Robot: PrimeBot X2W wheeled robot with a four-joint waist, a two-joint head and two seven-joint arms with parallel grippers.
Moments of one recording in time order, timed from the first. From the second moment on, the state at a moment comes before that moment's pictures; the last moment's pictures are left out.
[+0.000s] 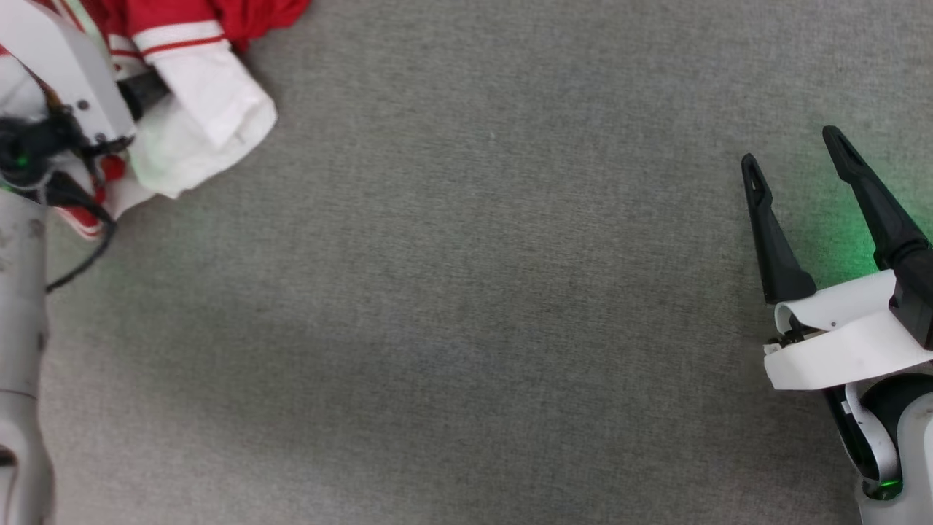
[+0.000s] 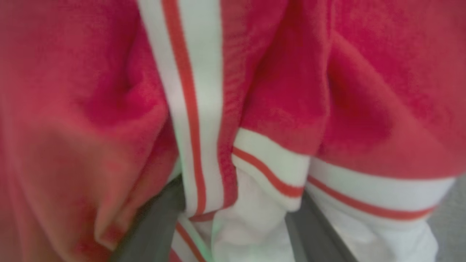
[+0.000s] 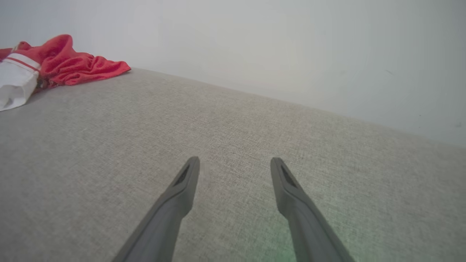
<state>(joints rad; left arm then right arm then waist) -1.15 0.45 -0.14 0.87 -0.72 -0.10 0.73 -0.32 -0.20 0.10 -0.26 0.05 0.13 0.07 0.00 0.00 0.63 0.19</state>
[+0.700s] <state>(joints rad) -1.18 0.49 -0.20 0.97 -0.70 -0.13 0.53 -0.28 -0.16 0.11 -0.19 0.07 0.13 0.04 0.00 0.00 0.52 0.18</state>
